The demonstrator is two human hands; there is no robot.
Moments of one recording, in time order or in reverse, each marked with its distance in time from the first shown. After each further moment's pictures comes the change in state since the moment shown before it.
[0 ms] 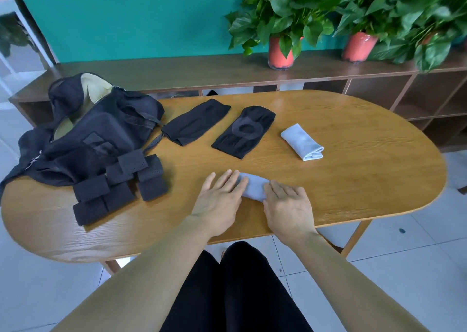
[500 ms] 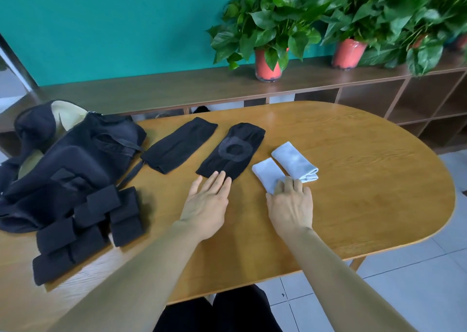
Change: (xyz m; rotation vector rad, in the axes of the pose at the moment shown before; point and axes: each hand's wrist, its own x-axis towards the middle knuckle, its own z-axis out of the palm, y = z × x) left_hand 0.072 -0.018 -0.007 0.058 0.035 -0.067; right_hand 0.067 0.042 0.030 -0.140 -0.124 0.342
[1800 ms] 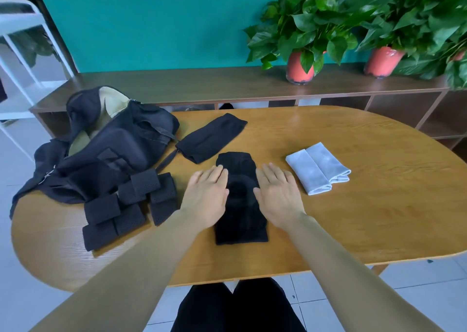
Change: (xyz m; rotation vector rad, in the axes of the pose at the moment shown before) left_hand -0.039 -0.054 -0.018 -0.067 0.087 -0.123; right_hand 0.009 -0.070 -0.035 0.206 -0.166 -0.389
